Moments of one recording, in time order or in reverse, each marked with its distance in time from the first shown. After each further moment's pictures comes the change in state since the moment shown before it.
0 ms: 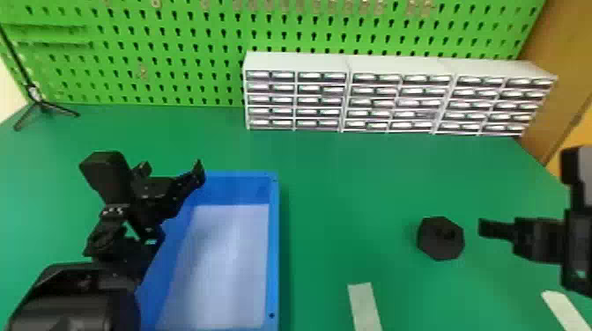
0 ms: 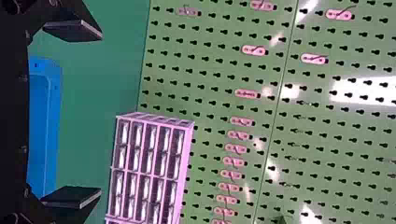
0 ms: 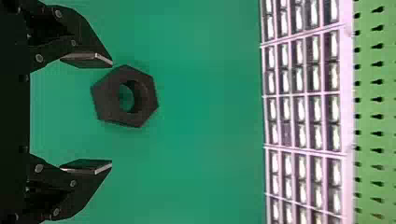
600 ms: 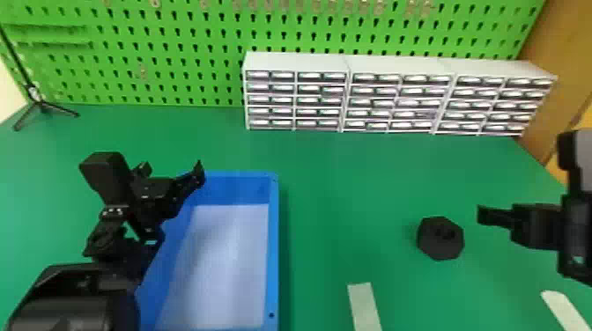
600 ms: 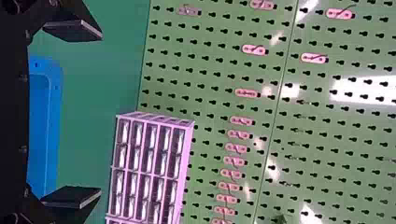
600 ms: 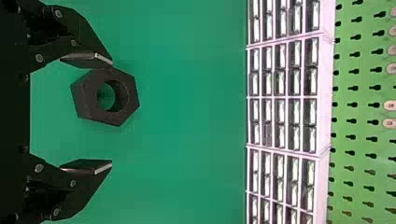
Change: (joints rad) left arm 0.002 0.000 0.001 -0.002 0.000 0.001 -0.005; right arm -0.026 -0.004 0.041 -0.010 0.040 0.001 0.000
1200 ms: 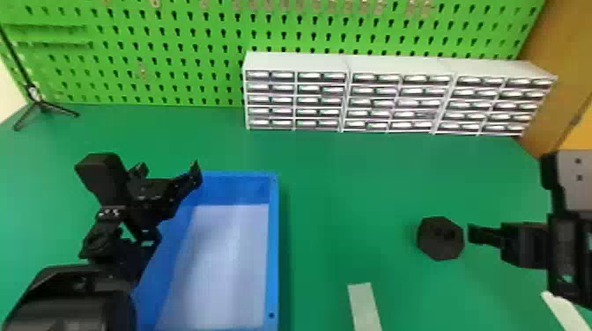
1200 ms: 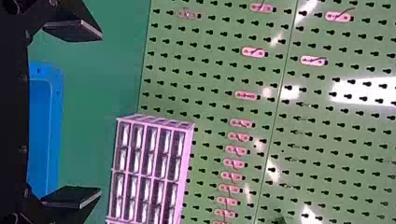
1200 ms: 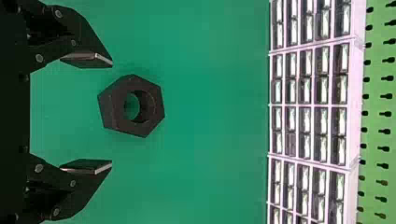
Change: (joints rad) left arm 0.007 0.000 0.012 -0.006 -0.004 0.000 -0.004; right arm 0.058 0.010 0.017 -0.001 0.002 0.000 0.000
